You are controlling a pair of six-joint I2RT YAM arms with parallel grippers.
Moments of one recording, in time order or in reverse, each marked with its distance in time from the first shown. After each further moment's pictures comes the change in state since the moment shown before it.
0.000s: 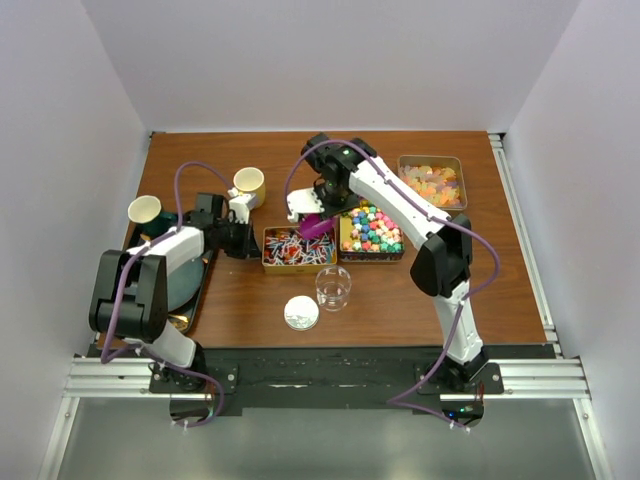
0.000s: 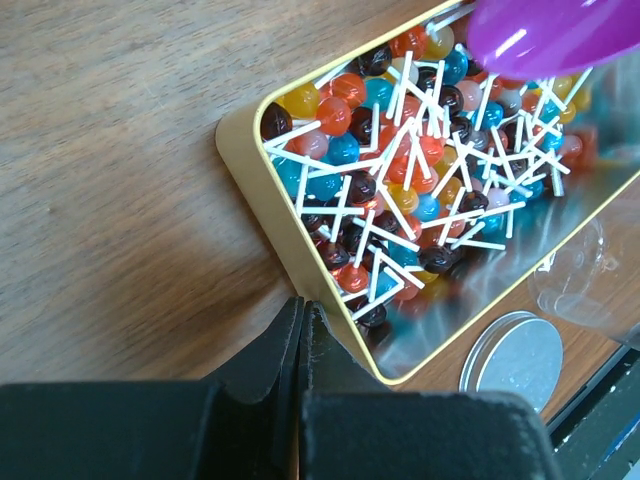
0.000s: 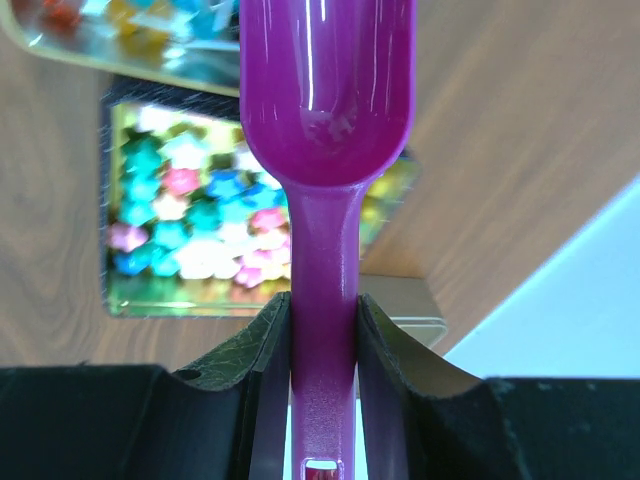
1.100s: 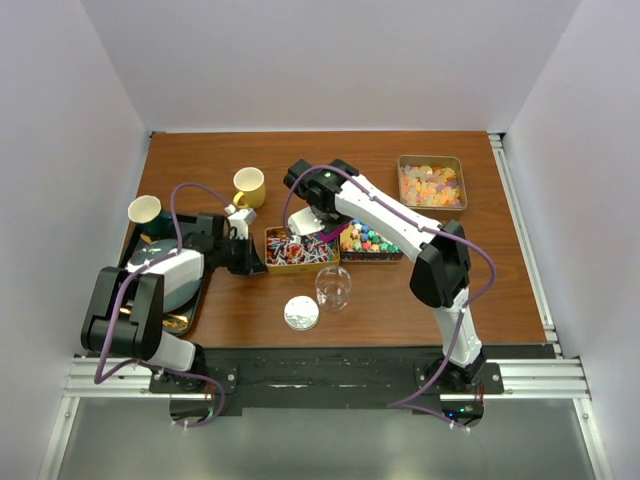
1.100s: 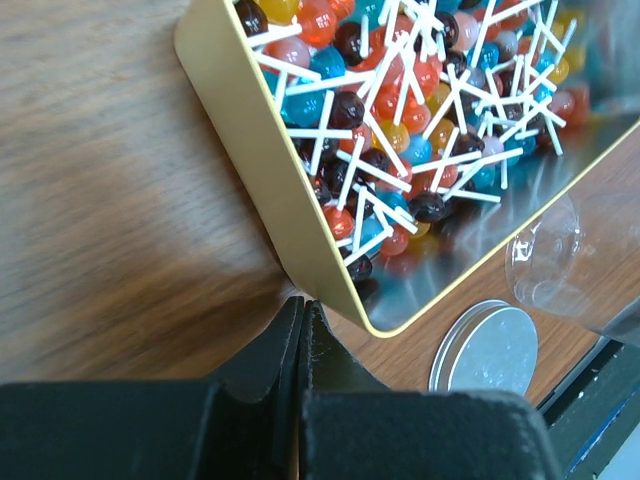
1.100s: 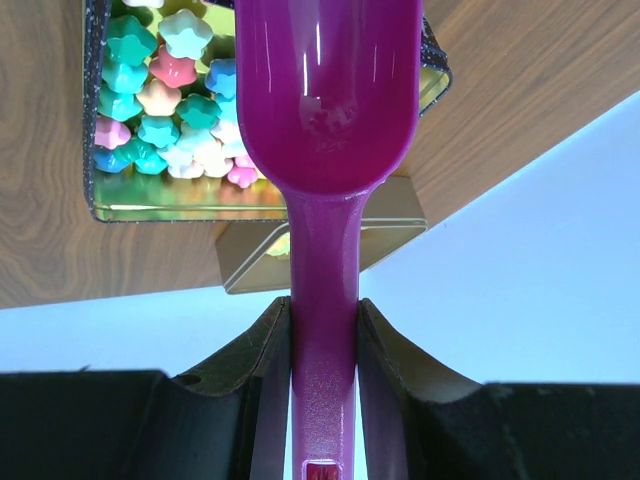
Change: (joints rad) left arm -0.033 -0.107 -0.208 0.171 -0.006 -0.165; right arm 0.118 -0.053 -0.161 0.001 0.367 0.010
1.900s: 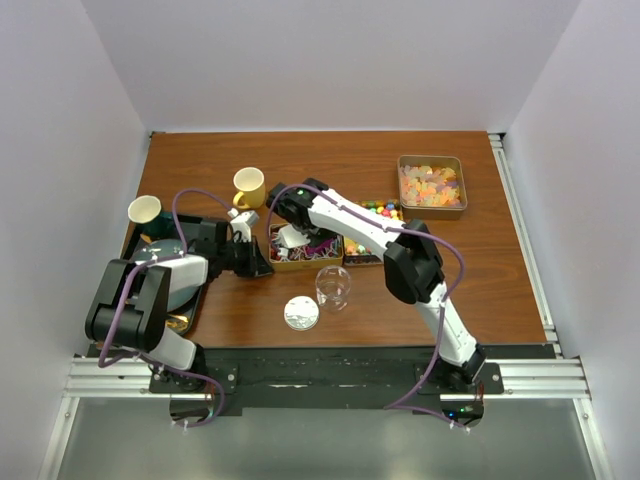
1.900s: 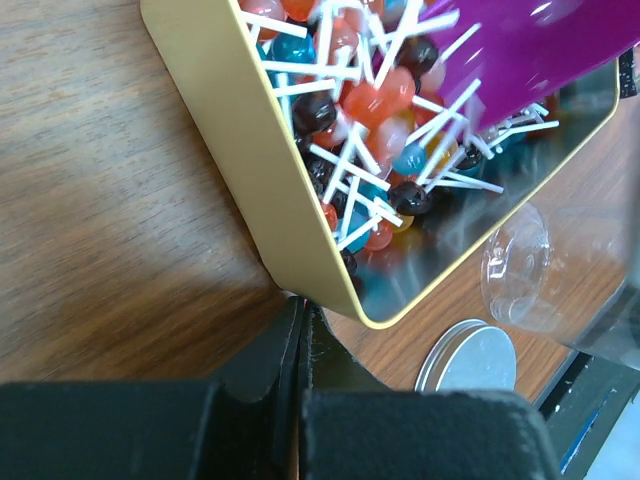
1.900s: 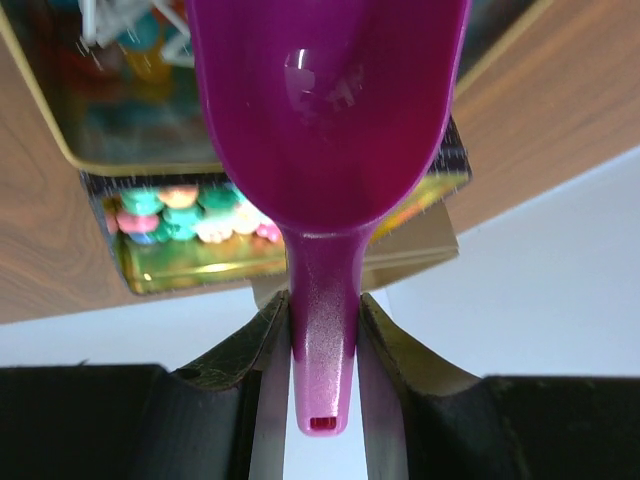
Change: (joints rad) left arm -0.023 0.053 -0.070 0.205 0.056 -0.096; right arm 0.069 0.182 0.038 0.005 0.070 0.171
